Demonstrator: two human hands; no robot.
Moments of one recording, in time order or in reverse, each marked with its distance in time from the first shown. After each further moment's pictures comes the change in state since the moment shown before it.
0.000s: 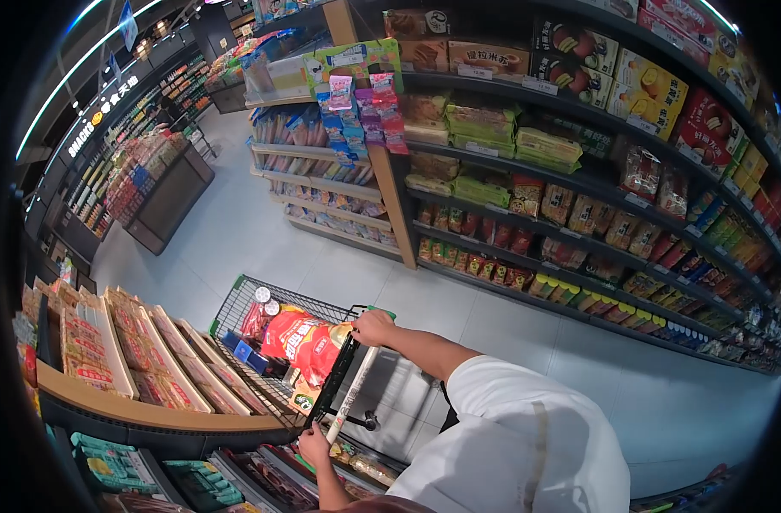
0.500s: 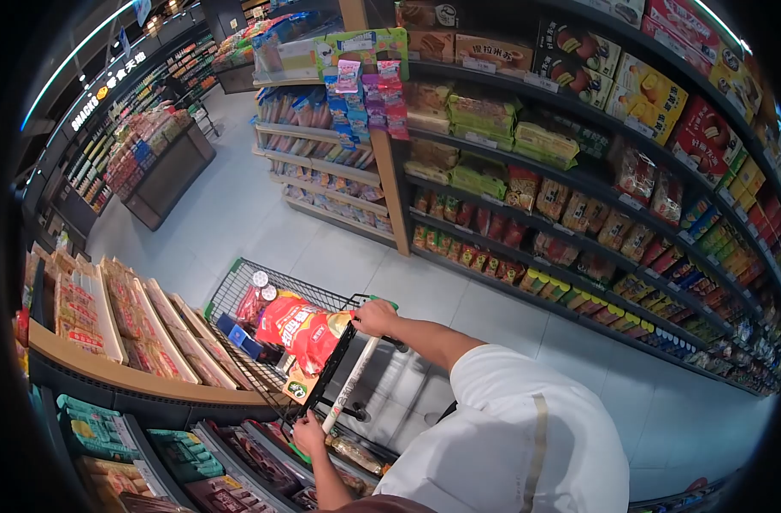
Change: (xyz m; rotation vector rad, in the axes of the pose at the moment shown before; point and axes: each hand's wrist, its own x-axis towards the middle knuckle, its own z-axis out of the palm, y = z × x) left_hand -0.048 -0.024 0.006 -0.048 0.063 -0.010; right_hand -0.048 -0.002 0.000 -0.050 -0.008 -0.044
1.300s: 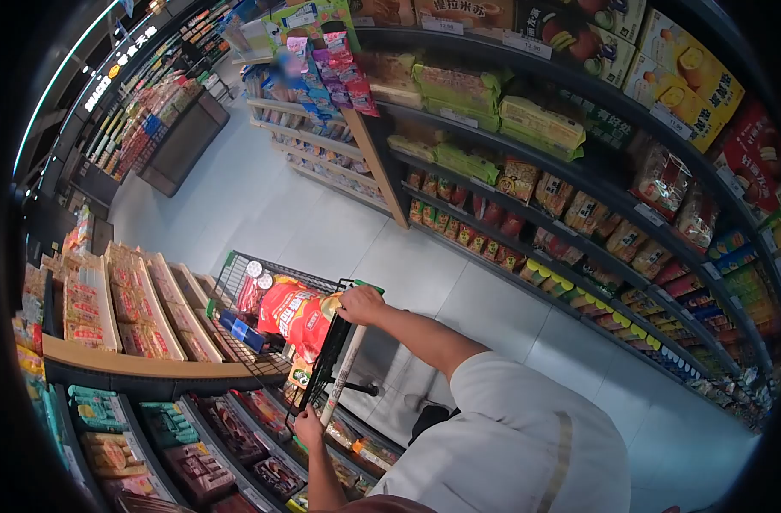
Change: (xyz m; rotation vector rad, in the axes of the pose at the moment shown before) left_hand -0.134 0.097 0.054 0.085 -0.096 -0.137; right_hand -0.040 0.129 -0.040 0.196 0.054 -0.156
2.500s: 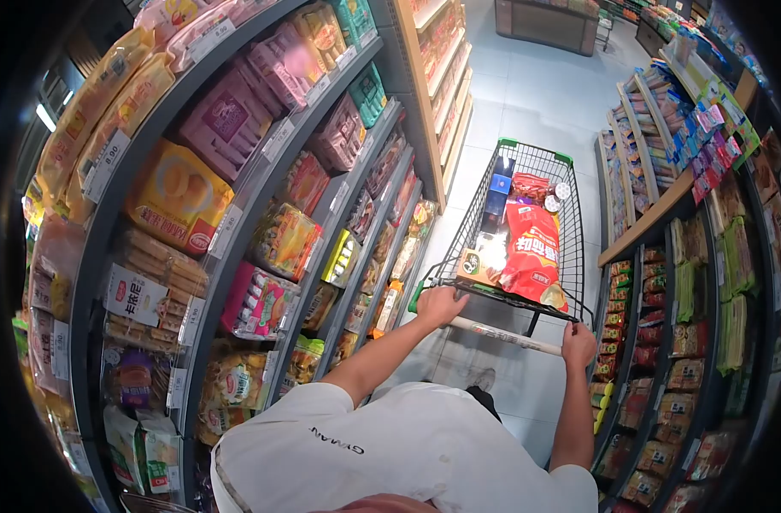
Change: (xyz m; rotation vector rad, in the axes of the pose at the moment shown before) left_hand -0.226 -0.044 0.026 -0.190 -0.005 0.064; right_hand -0.276 0.026 -0.052 -0.218 0.071 0.114
